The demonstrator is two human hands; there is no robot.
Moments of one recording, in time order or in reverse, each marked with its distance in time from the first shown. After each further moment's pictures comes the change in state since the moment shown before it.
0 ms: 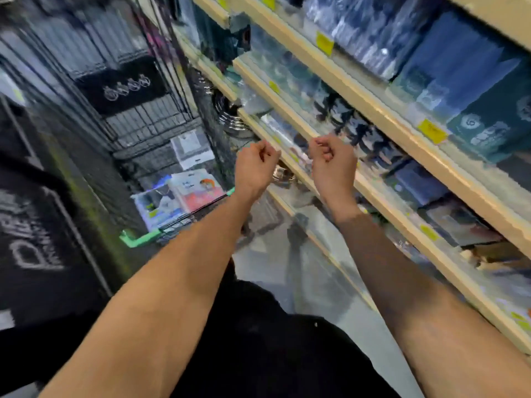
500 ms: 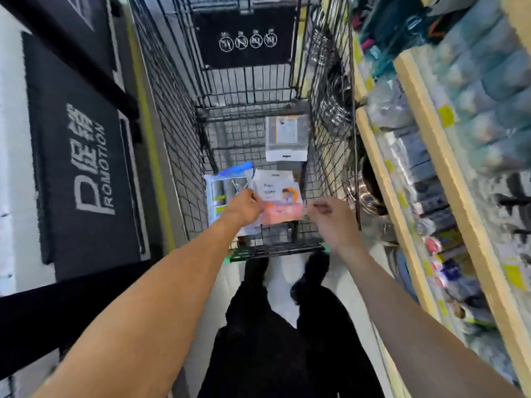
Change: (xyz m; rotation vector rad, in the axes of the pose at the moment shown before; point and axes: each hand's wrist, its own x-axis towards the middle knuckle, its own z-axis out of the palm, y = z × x) left_hand 0.077 -0.243 -0.152 0.124 -0.221 -0.762; right_hand 0.011 0.016 0.265 -0.301 -0.751 0.187
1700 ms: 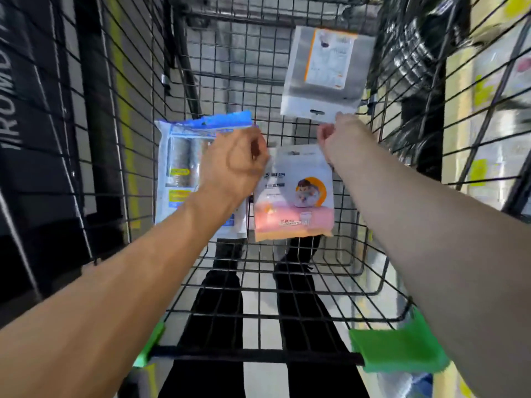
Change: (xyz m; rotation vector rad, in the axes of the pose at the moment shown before) left_hand 0.156 -0.017 0.054 0.073 0.388 0.137; right_hand 0.320 0.040 0.132 0.850 0.215 0.871
